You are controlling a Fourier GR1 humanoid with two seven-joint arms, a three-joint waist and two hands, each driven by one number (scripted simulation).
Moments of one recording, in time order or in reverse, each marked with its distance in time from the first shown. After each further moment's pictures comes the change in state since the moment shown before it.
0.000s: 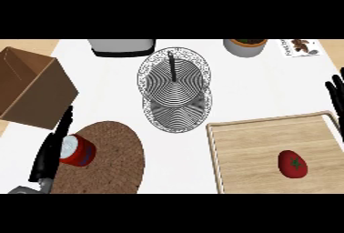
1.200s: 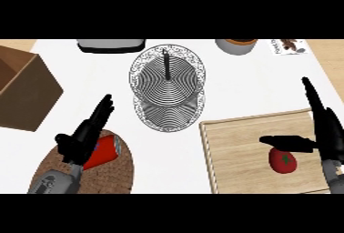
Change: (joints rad) left arm -0.111 -0.180 0.007 0.019 0.151 -0.268 -0.098; right arm -0.081 -0.072 0.286 0.050 0.521 -0.248 0.382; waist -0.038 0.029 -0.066
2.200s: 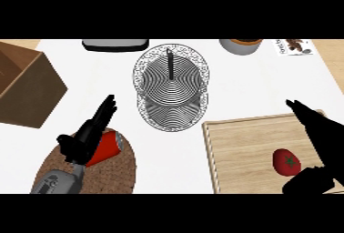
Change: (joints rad) left arm -0.002 -0.025 0.016 0.014 -0.021 -0.038 -0.014; right arm -0.173 -0.290 0.208 -0.447 0.028 0.546 0.861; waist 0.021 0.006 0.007
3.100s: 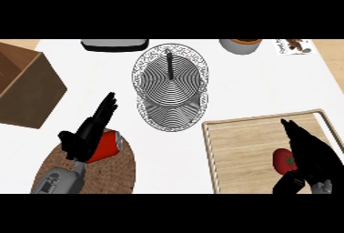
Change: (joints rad) left arm -0.009 -0.030 0.036 0.000 -0.034 -0.013 0.026; right arm 0.137 0.144 0.073 0.193 0.233 -0.028 -0.023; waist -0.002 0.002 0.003
